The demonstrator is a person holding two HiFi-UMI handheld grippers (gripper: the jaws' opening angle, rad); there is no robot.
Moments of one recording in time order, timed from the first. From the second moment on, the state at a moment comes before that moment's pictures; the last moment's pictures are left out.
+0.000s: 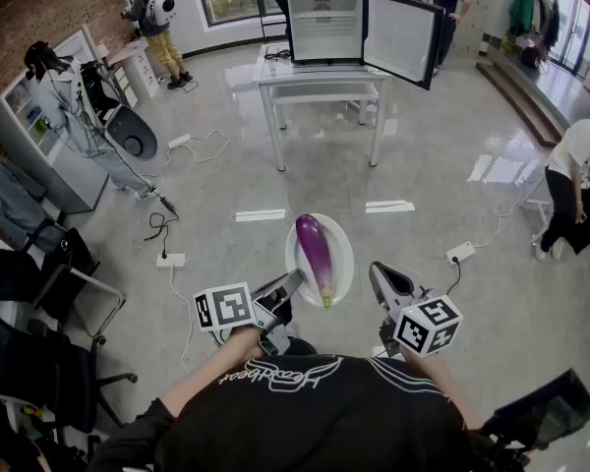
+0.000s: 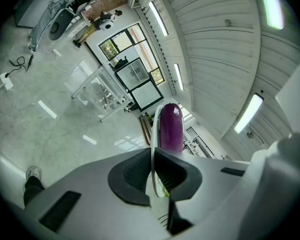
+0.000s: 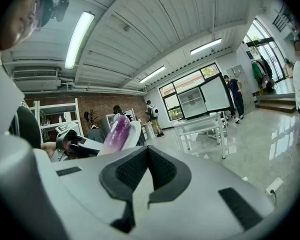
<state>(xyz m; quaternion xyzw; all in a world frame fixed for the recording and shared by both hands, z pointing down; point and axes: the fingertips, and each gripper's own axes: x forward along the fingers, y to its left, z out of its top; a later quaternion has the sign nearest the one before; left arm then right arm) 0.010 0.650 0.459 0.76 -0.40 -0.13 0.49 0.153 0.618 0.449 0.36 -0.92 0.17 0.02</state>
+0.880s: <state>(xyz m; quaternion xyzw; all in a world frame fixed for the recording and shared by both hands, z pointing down) 0.007 0.638 0.467 0.75 -0.40 -0.12 0.51 0.161 0.602 0.453 0.37 -0.91 0.19 -0.01</state>
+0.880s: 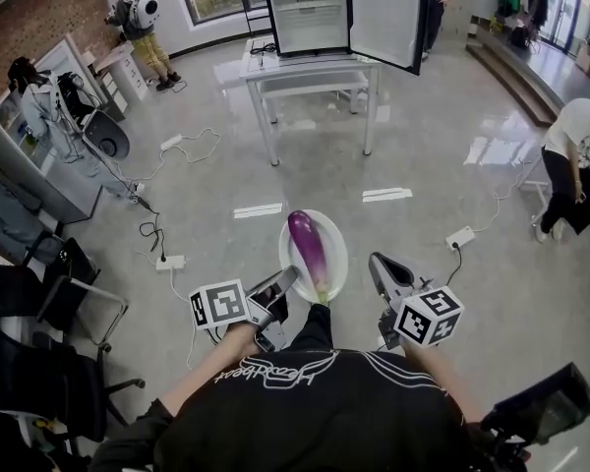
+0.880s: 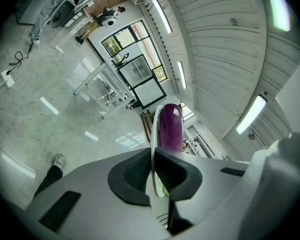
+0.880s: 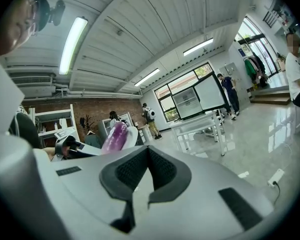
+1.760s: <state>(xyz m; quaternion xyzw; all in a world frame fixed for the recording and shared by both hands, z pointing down) -0.006 0.484 0.487 0.75 -0.38 -0.10 0.53 0.145 0.466 0.489 0.38 -0.89 0.24 0.02</state>
